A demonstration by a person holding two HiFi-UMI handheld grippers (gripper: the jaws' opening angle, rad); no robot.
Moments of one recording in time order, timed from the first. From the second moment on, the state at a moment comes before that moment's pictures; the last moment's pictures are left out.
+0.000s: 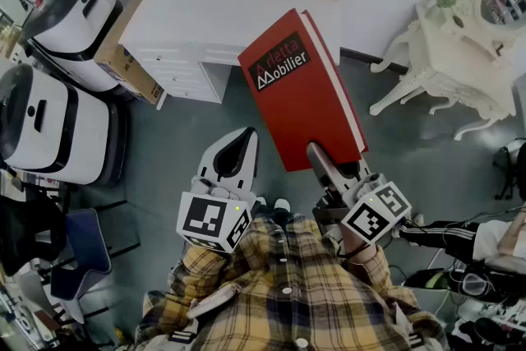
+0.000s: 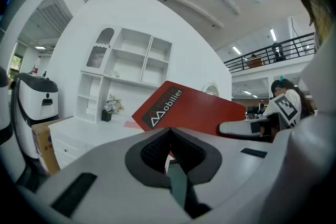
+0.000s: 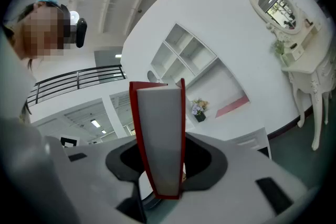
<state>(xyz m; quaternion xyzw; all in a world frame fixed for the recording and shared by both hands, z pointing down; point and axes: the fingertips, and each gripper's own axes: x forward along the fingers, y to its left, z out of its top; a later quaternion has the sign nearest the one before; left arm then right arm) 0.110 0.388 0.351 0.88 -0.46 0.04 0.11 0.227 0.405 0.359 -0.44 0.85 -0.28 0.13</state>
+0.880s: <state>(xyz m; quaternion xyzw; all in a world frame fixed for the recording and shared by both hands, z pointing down) 0.112 0.391 0.353 0.86 -0.50 0.04 0.10 0.238 0.399 0.363 -0.41 0.86 -0.29 0.14</state>
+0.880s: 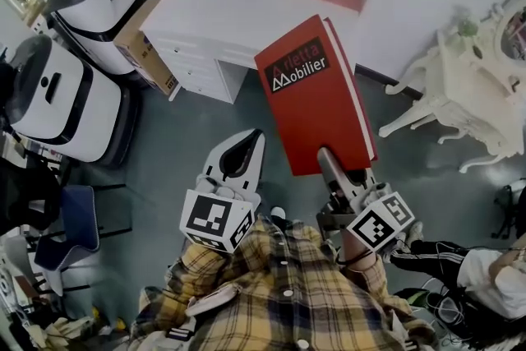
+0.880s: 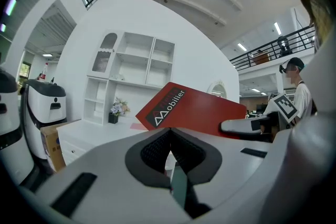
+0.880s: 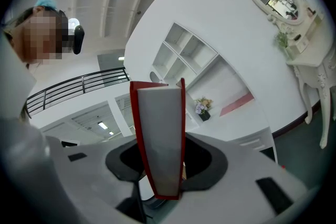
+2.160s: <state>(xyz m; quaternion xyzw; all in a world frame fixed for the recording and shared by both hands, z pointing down) -0.049 0.122 0.356 0.87 -0.48 0.05 0.09 0.102 0.129 0.361 -0.44 0.83 -0.28 0.17</state>
